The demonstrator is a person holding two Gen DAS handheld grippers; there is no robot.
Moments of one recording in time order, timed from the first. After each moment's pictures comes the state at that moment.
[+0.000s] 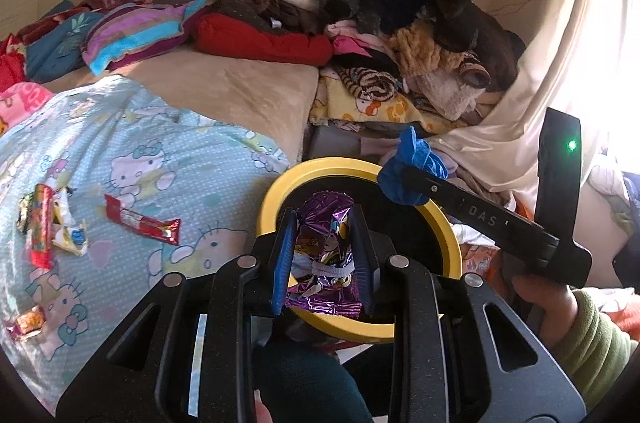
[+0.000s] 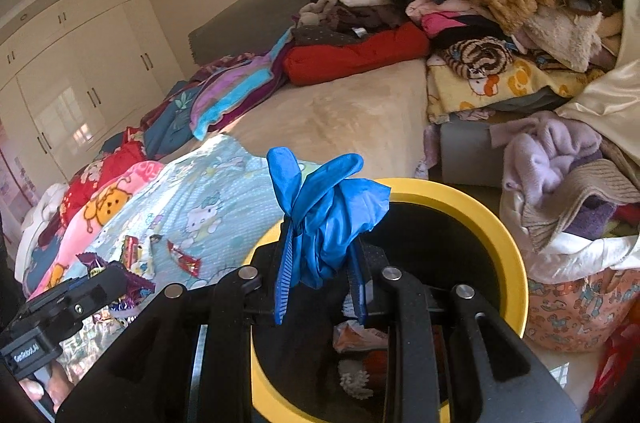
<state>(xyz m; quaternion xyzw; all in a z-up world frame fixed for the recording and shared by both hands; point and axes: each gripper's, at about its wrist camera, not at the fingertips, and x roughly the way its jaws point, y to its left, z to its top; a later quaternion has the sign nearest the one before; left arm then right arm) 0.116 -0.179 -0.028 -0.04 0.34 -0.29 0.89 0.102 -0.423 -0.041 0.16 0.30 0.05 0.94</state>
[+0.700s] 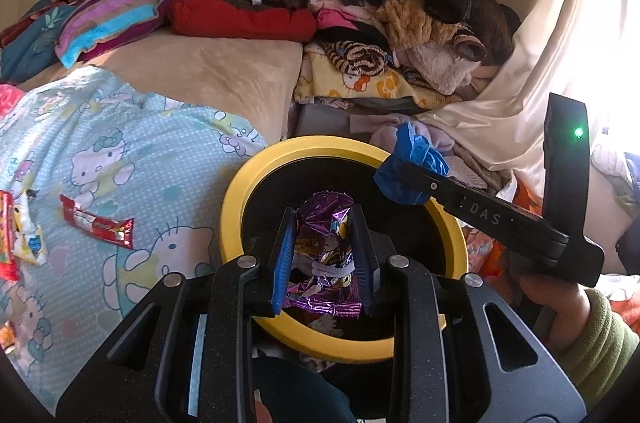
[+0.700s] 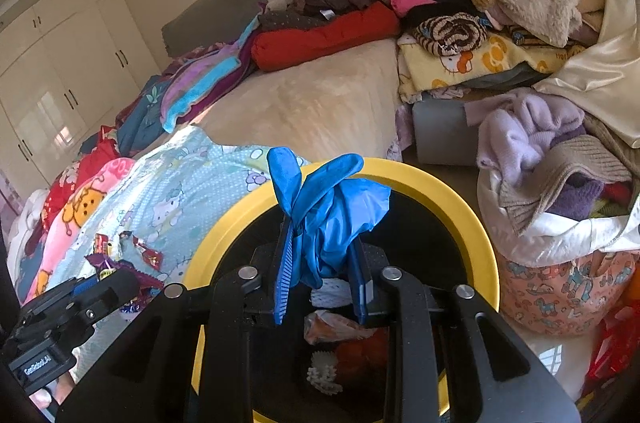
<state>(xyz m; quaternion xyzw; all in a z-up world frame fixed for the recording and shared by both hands) 0.140 -0.220 -0.057 -0.02 0.36 -0.31 0.88 0.110 -0.450 -0.068 0.17 0.33 0.01 0.93</state>
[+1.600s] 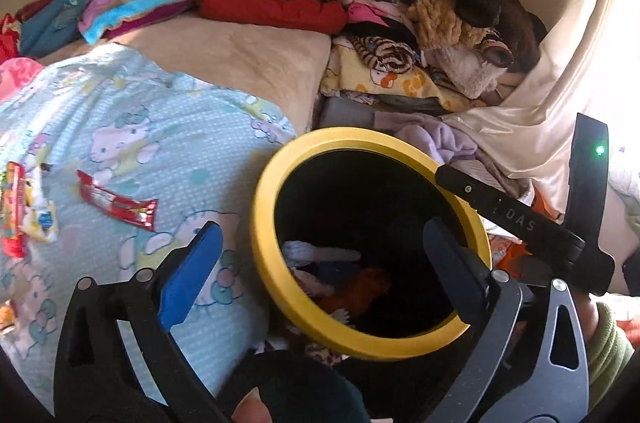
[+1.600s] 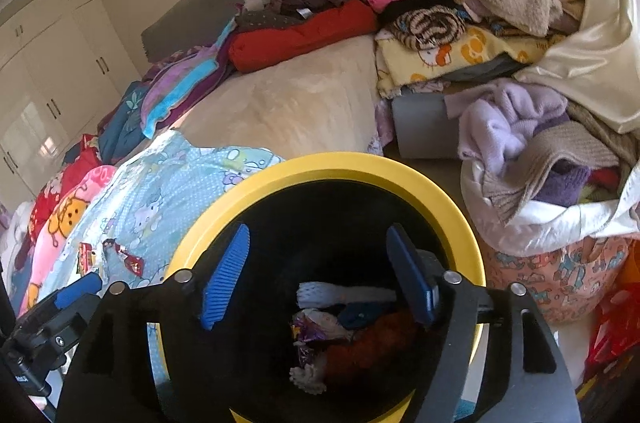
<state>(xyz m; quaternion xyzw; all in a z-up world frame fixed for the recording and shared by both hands) 0.146 -0.201 -0.065 -0.04 0.38 -0.27 0.88 0.110 -0.457 -0.075 0.17 0.33 -0.02 0.93</state>
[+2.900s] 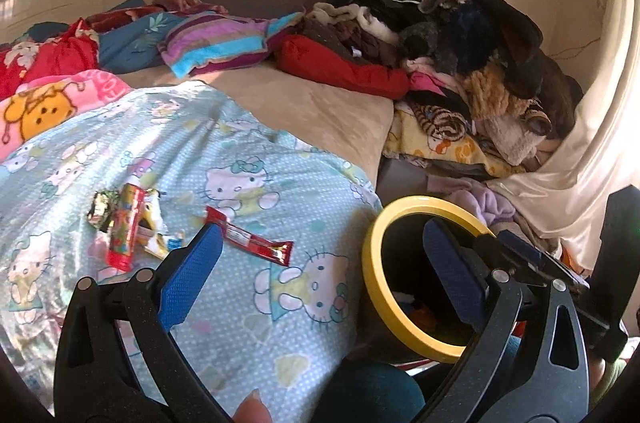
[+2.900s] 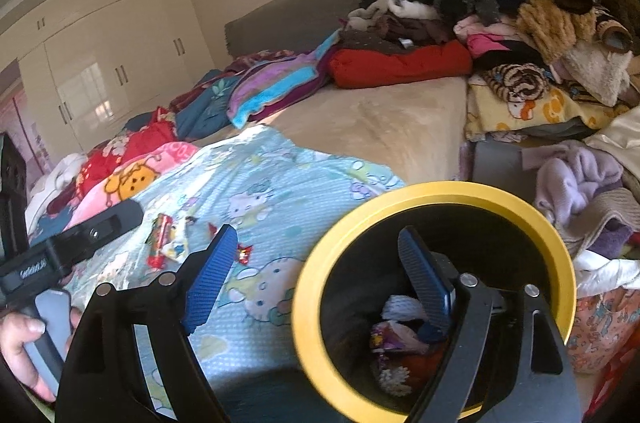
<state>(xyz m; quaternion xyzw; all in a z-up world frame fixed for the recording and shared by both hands) 0.136 -0.095 -0.019 -0.08 0.31 -0.17 0.93 0.090 -0.345 -0.030 0.11 0.28 0.10 0.95</state>
